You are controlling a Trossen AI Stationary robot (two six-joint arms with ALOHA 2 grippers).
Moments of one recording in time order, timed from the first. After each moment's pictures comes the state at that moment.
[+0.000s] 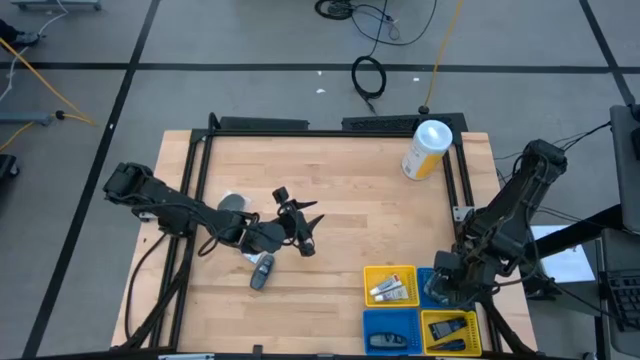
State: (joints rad) left arm -0.32 1.54 1.01 0.18 -0.86 0.11; right arm 1.00 1.02 0.75 -0.89 0.02 1.36
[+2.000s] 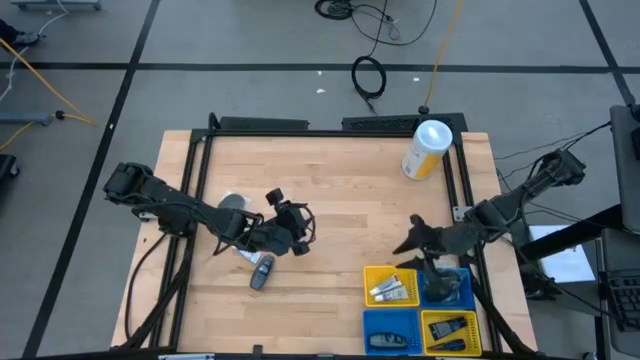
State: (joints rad) left arm -0.30 1.54 1.01 -0.14 -0.83 -0.18; right arm 0.56 0.89 0.72 -0.40 0.20 0.56
